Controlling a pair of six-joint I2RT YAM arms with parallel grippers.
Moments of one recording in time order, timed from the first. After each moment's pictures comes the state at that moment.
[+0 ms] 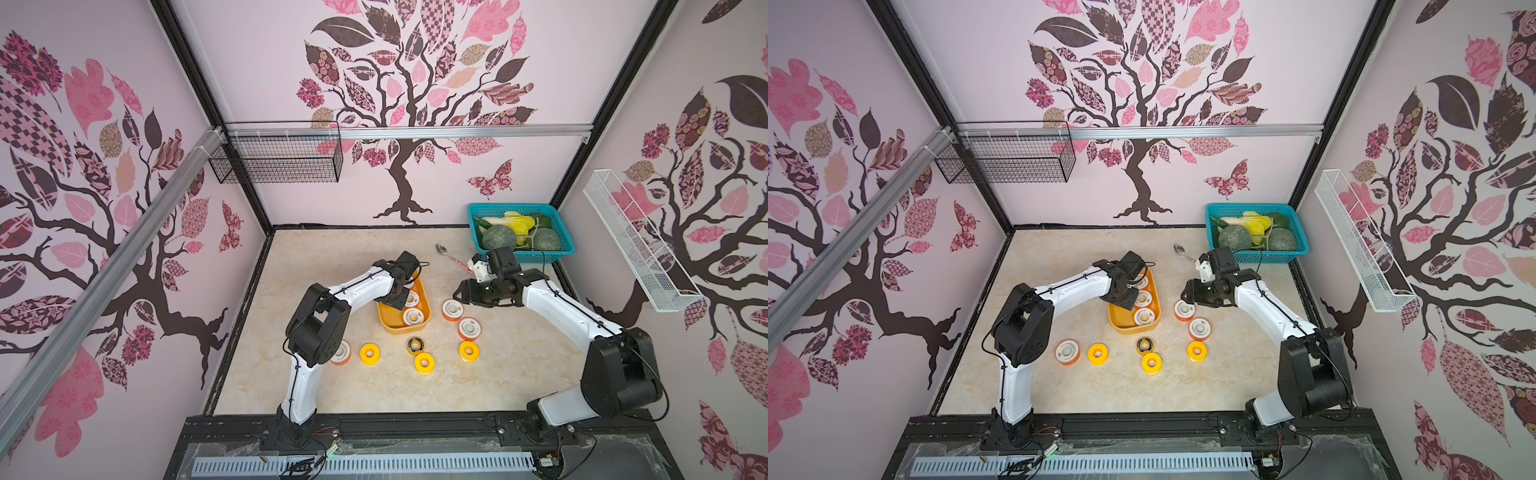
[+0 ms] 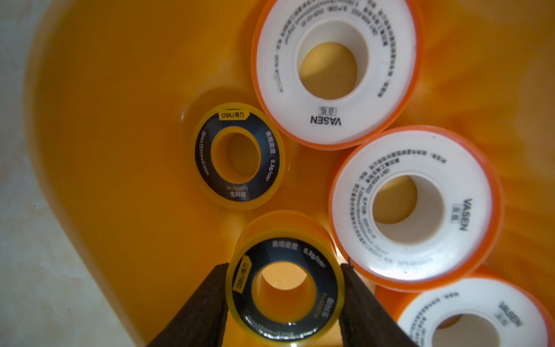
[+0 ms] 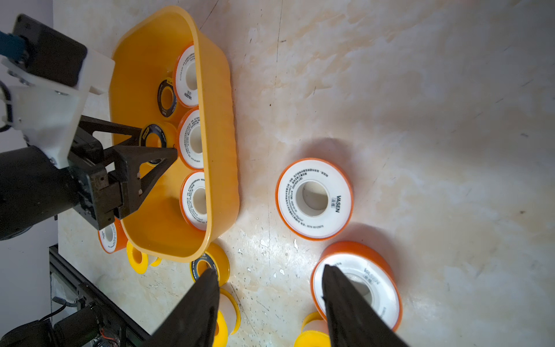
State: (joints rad) left arm -0.64 2.05 1.56 -0.82 -0.22 -0.25; right arm 0.26 1.48 1.08 -0.64 -0.37 0.34
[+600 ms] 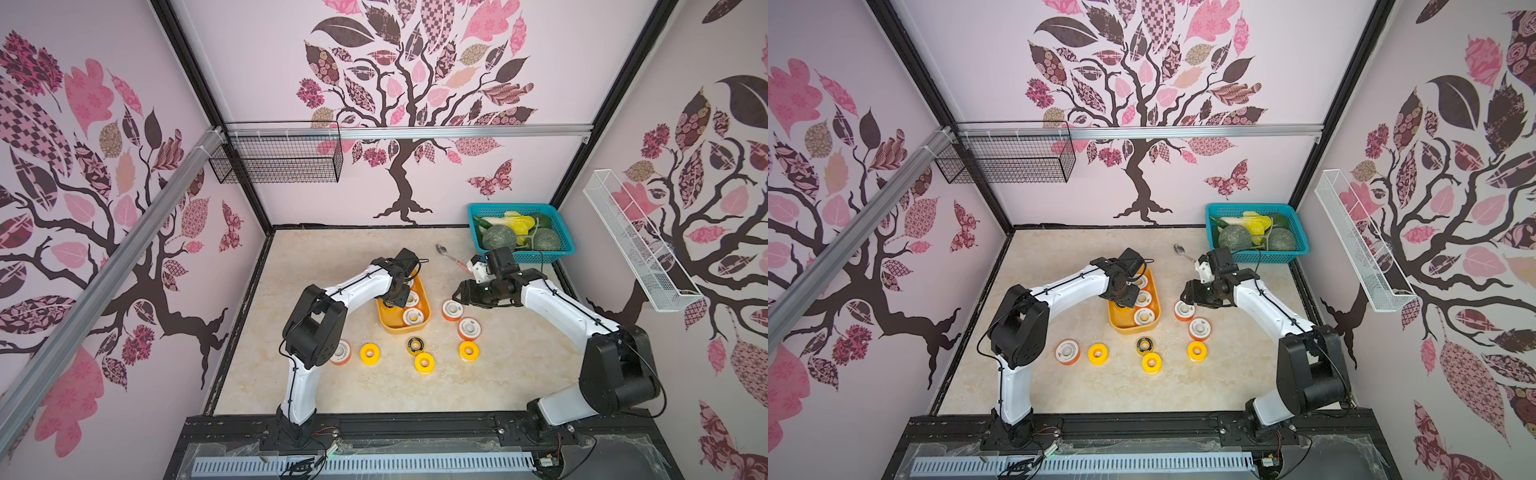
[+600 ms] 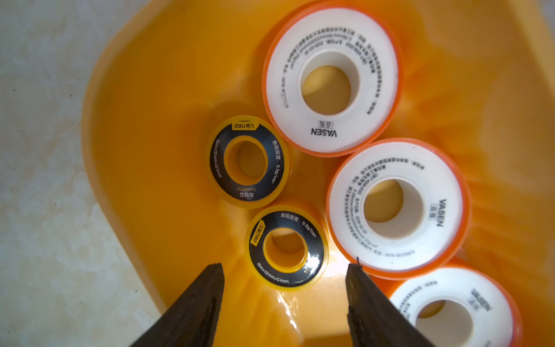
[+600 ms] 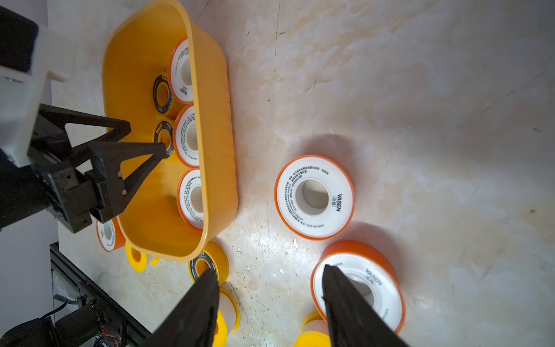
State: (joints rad) left arm -0.64 2.01 1.56 -0.82 -0.23 -0.25; right arm 0.26 1.49 1.08 -0.65 -0.38 0.34
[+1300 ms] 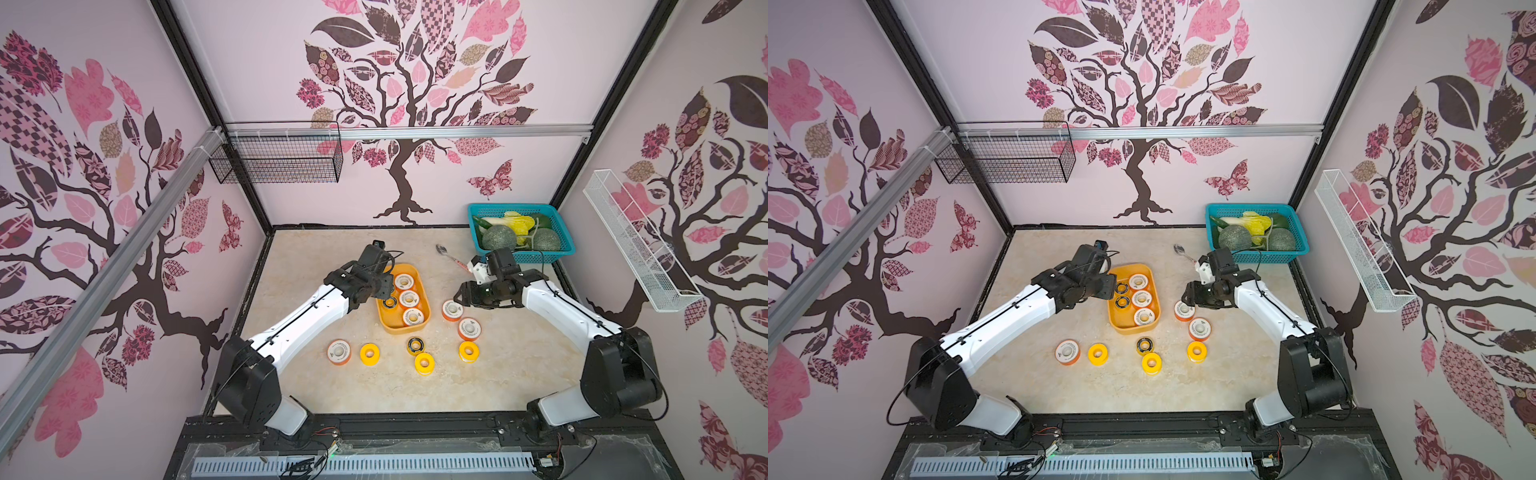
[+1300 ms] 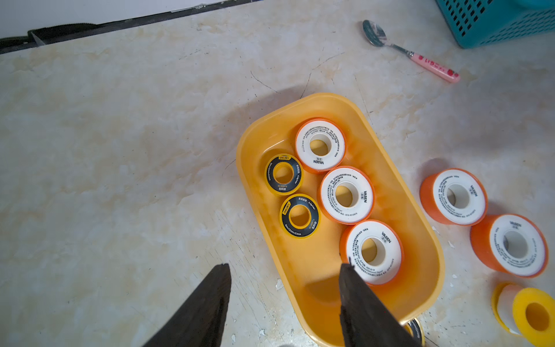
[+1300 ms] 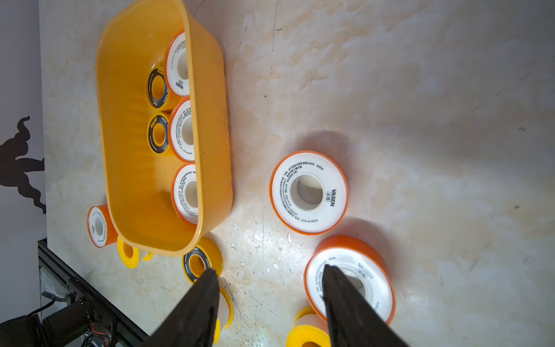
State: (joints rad) left arm -0.59 1.47 1.25 -0.64 -0.22 -0.27; right arm 0.26 1.47 1.07 -0.66 -0.37 0.31
